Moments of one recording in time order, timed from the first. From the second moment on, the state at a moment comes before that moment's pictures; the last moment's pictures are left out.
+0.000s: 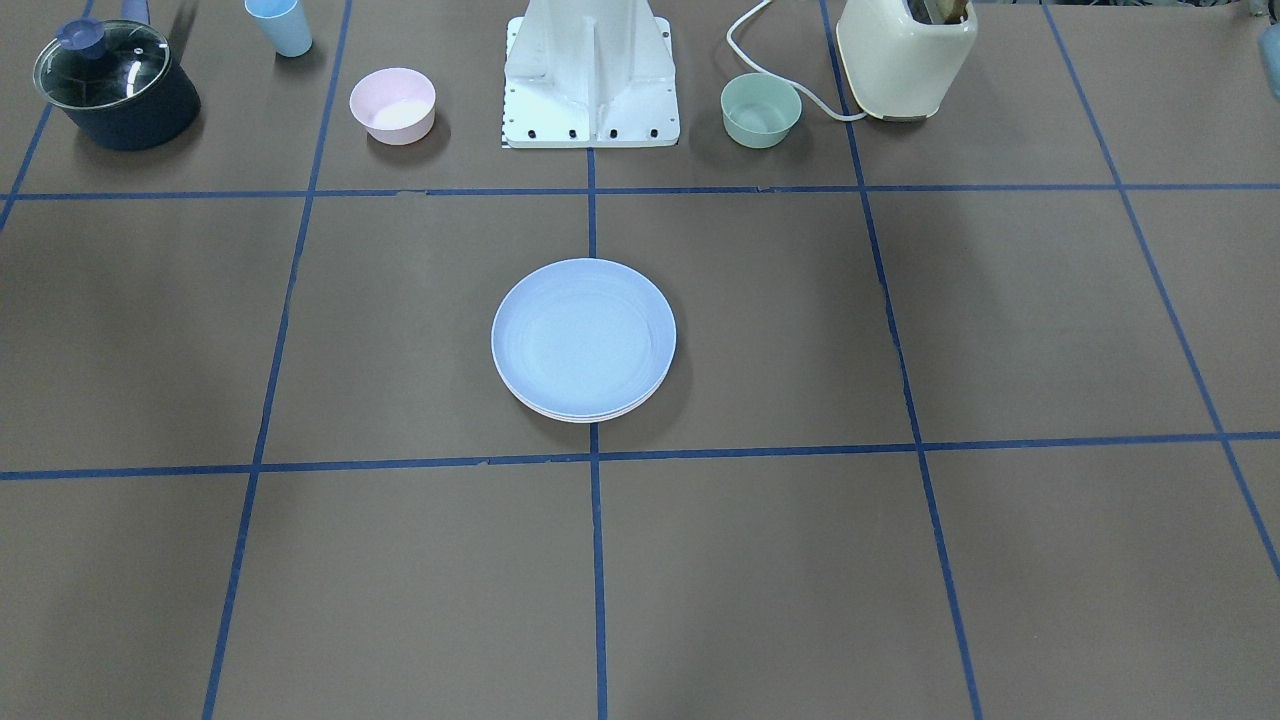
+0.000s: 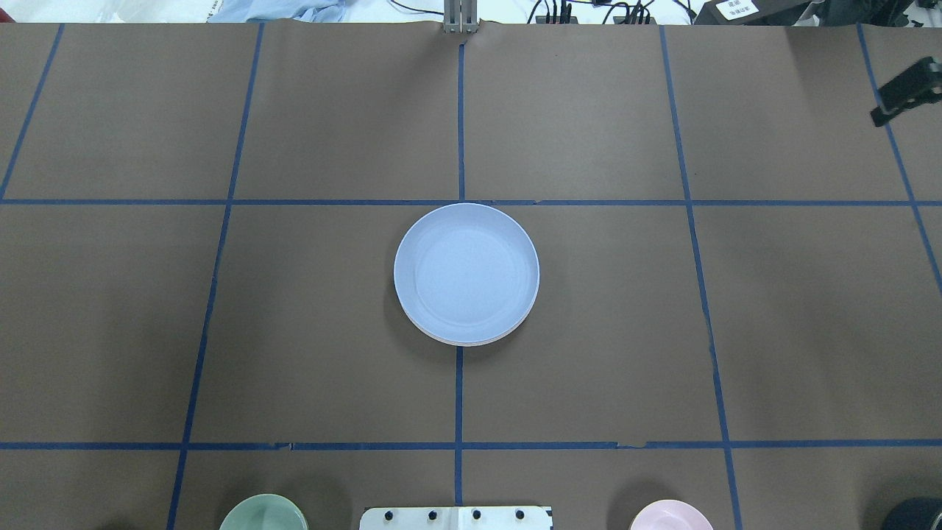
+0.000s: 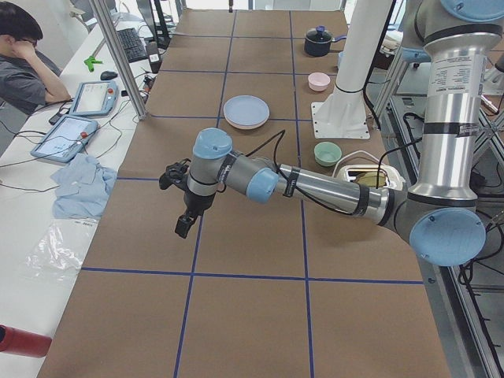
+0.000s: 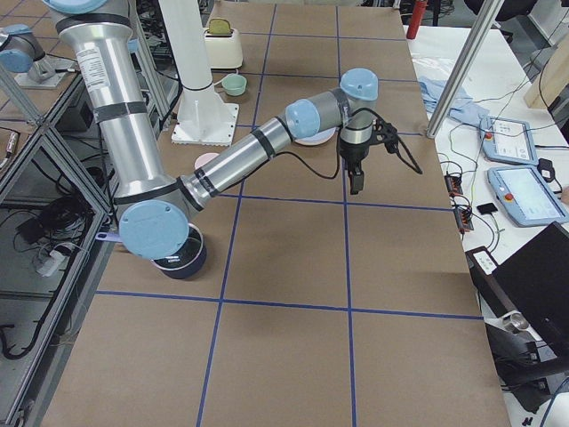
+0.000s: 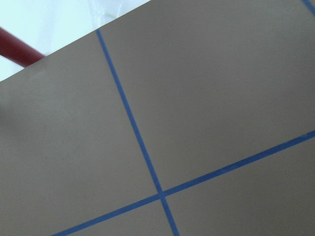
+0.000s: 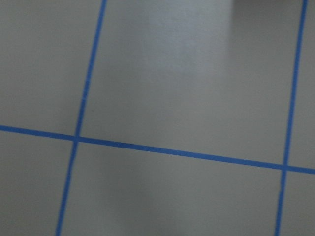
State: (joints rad) left arm -1.49 -1.58 -1.78 -1.77 -2.13 0.02; right arm 1.37 -1.39 1.93 -1.81 2.27 0.21
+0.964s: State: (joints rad) left arm -1.60 -1.49 -1.78 -1.62 -2.26 0.06; right arm 1.61 -1.76 1.85 -1.61 2.29 -0.05
